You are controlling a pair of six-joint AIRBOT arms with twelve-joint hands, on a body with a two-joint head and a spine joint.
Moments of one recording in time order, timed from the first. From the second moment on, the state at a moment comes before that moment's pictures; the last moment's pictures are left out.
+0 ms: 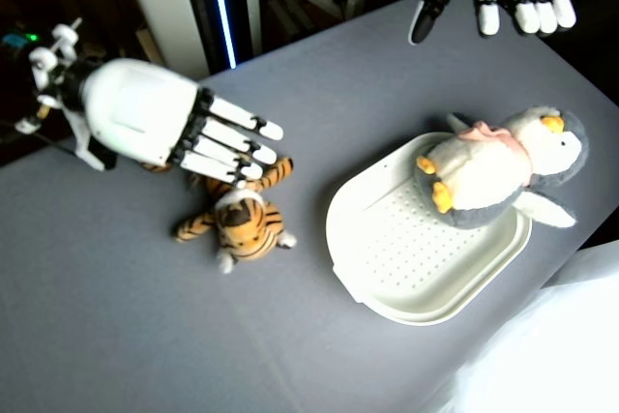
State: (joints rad) left arm 0.80 -0.67 0.81 -0.20 -0.94 1.42; right arm -1.42 -0.73 0.95 -0.01 1.16 -0.58
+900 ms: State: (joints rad) left arm 0.80 -0.67 0.80 -0.20 -0.94 1.42; right arm -1.28 -0.80 1.02 -0.05 0.94 -0.69
